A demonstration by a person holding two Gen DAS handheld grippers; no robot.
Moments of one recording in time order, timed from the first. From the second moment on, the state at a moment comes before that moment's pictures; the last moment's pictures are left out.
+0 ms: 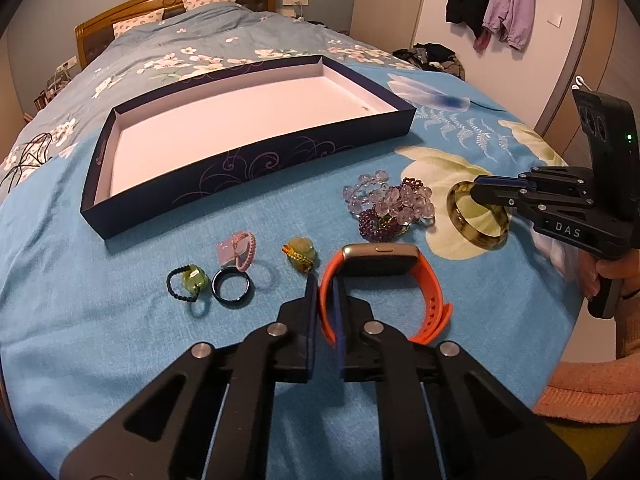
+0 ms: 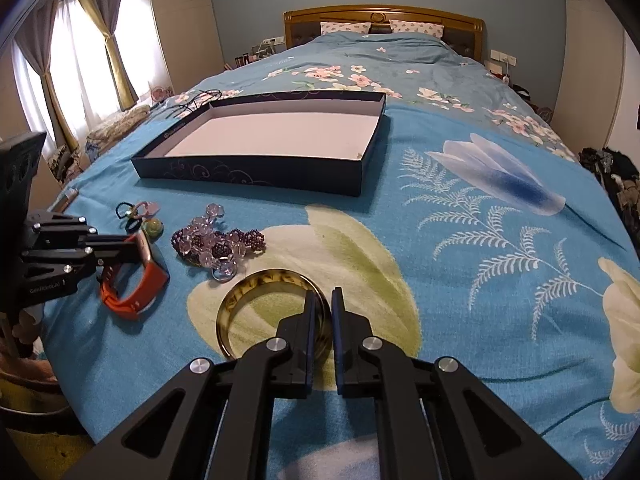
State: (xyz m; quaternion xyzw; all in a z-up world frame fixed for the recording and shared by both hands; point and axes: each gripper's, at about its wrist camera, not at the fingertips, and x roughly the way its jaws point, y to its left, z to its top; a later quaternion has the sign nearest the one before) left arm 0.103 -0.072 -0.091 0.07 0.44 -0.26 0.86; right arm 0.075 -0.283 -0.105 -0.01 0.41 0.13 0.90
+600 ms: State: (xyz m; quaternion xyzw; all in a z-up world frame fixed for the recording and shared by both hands) left arm 0.159 -0.018 -0.021 -0.02 0.38 -0.22 0.90; right arm 0.132 -0.267 -0.045 -0.01 0.33 0.18 0.93
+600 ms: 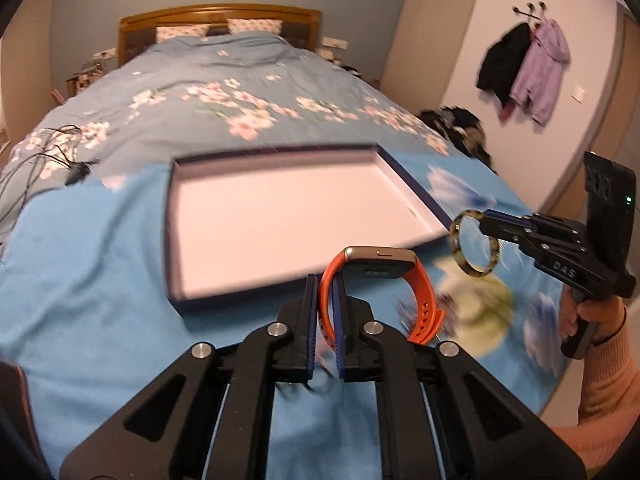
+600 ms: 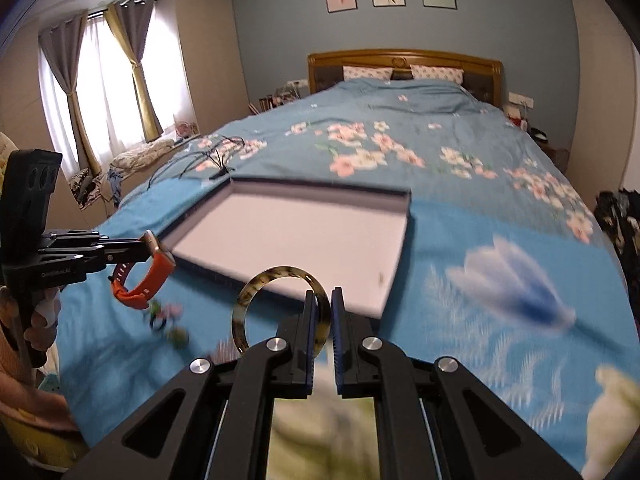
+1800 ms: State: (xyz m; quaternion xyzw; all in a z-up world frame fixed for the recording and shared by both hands) left arm 0.387 -0.010 -0.086 -0.06 0.49 -0.11 0.87; right arm 0.341 -0.205 -0.091 -0.05 0.46 0.11 0.88
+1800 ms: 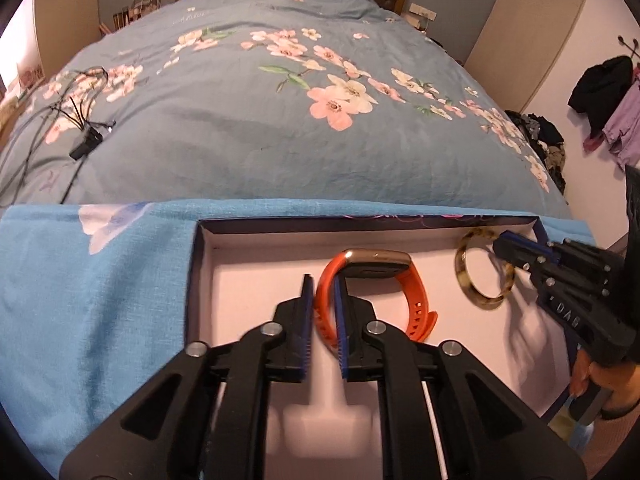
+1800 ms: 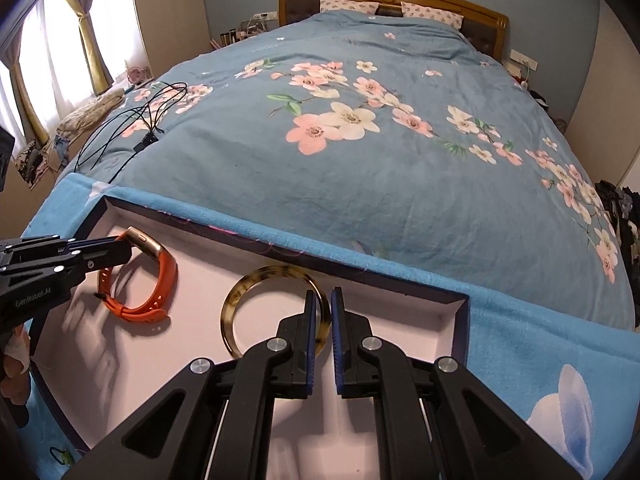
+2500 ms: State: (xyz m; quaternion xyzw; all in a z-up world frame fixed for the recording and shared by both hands) left arm 0.202 0.011 -0.032 0.02 0.32 -0.14 0.94; right arm 0.145 -0.214 -0.078 -0.02 0.41 0.29 0.86
